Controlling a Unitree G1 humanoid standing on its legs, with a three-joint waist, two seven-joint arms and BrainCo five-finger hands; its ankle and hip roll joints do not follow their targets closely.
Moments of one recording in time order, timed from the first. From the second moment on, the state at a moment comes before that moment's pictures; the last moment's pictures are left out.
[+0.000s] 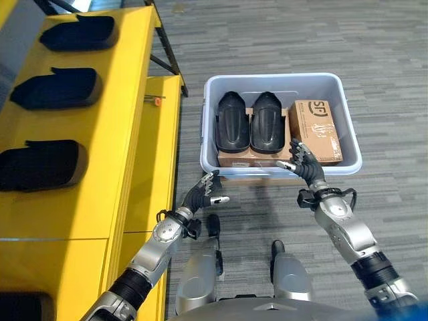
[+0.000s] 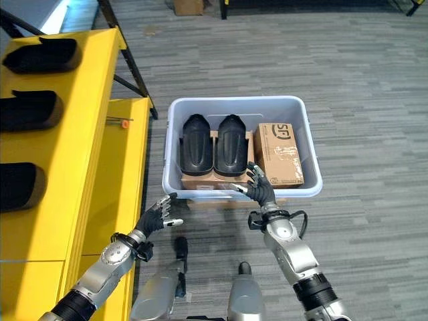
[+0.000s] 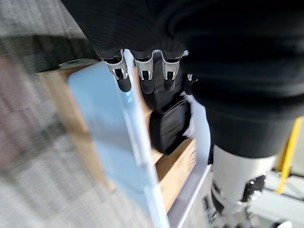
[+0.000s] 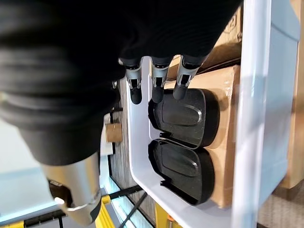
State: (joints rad) left arm -0.04 0.44 -0.43 0.21 -0.41 -0.08 -0.05; right arm -0.22 -0.38 0.32 0.05 0.49 0.10 -0.22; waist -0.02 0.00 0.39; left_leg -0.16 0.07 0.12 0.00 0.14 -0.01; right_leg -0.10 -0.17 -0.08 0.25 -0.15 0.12
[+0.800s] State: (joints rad) left arm -0.12 0.41 -0.52 0.18 -0.49 -0.08 0.00; right arm -0.75 -0.40 0.24 0.37 0.53 0.15 -0.48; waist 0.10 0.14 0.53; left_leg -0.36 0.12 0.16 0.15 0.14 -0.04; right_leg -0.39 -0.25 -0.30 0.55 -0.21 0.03
